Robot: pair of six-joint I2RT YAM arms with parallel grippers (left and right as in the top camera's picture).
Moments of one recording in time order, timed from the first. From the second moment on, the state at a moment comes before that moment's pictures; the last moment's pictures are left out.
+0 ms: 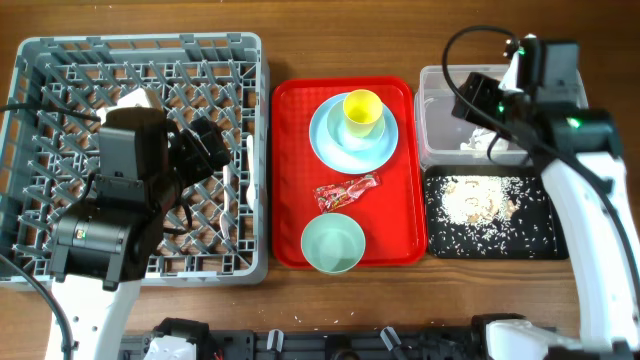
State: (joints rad) left arm -0.18 1.04 1.22 -0.96 -0.12 -0.60; right arm 0.05 1.39 1.36 -0.88 -0.13 0.40
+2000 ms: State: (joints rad) left arm -0.18 1.04 1.22 -0.96 -0.12 -0.60; right arm 0.77 1.91 1.16 -0.76 0.33 1.27
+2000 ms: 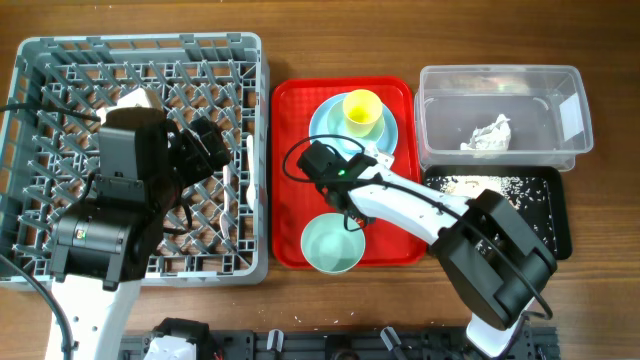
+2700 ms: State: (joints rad) left arm -0.18 1.04 1.22 -0.96 -0.12 -0.60; right arm 0.72 1.59 1.12 -0.92 0.31 1.40
